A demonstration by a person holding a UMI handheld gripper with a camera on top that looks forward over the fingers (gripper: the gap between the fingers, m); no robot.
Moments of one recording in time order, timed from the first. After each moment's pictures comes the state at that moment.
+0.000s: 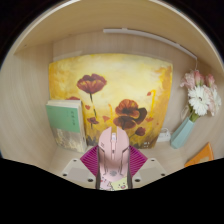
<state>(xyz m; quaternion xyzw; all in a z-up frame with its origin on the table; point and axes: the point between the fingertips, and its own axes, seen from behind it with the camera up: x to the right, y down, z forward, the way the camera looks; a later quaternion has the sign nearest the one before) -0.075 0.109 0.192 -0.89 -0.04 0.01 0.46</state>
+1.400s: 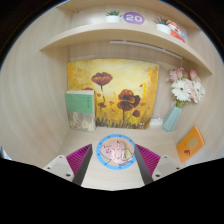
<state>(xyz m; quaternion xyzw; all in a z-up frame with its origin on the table) -0.080 -0.047 0.221 -0.89 -0.04 0.01 0.45</state>
